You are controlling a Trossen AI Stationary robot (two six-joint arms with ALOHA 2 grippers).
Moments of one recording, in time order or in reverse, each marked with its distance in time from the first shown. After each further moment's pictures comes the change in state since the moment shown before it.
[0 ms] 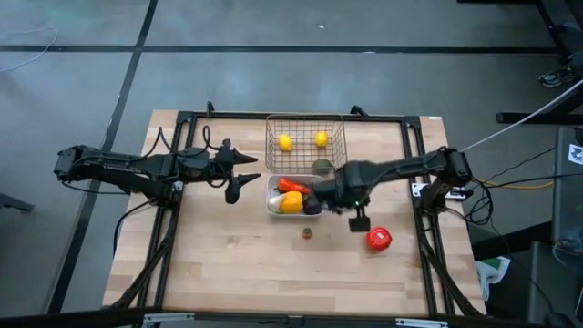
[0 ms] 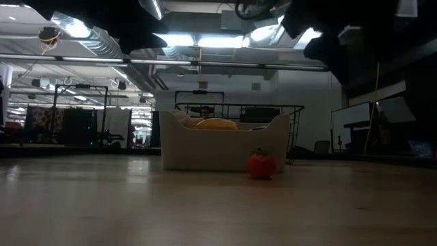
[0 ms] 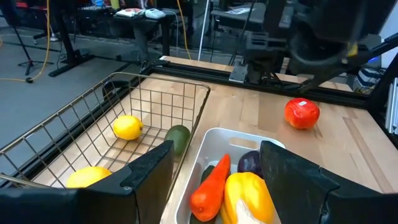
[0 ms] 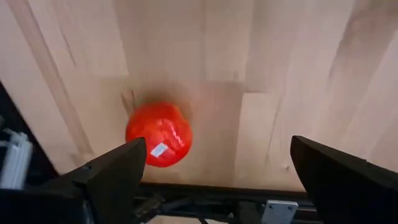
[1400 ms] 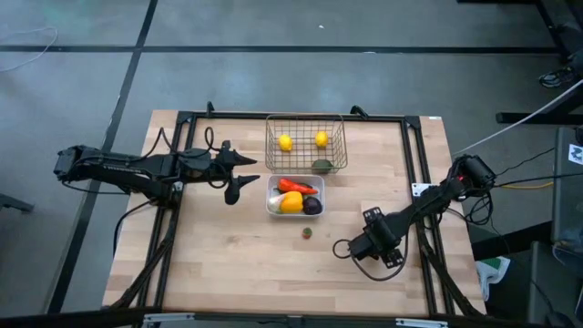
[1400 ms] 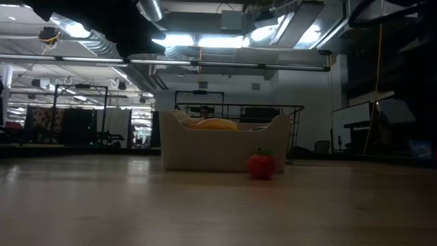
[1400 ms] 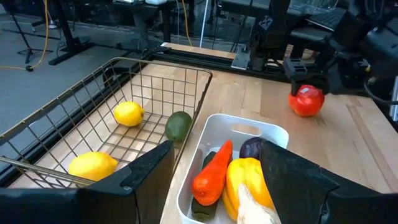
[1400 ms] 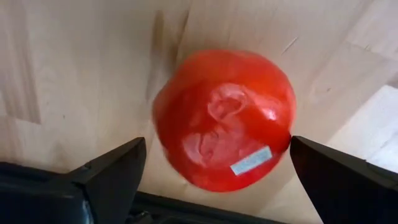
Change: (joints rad) left arm 0.000 0.000 -0.001 -0.053 0.000 -0.013; right arm 0.430 -0.134 -0.542 0.392 0.024 0.104
